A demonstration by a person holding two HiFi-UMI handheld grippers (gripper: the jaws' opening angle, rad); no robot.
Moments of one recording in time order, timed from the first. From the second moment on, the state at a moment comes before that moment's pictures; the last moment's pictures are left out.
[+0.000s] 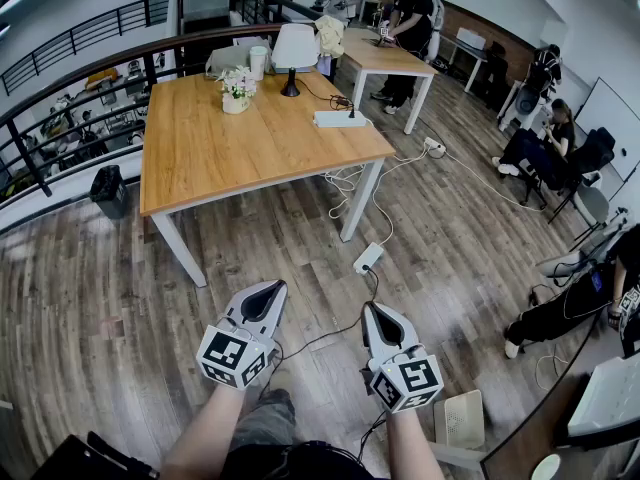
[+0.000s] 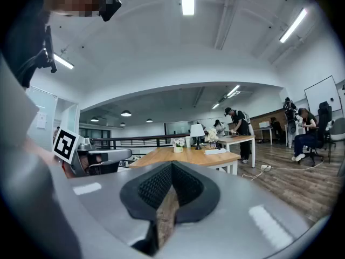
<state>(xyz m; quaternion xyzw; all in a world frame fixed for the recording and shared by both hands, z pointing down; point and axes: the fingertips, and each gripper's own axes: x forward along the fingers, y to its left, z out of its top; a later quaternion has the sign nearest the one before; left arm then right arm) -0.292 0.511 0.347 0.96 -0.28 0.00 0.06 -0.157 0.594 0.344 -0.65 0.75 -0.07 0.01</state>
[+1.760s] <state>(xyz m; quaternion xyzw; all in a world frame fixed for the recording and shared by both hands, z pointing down) -0.114 0.216 0.345 0.95 -0.29 0.00 0.06 0.022 0.283 0.352 -0.64 0.76 -0.09 0.04</state>
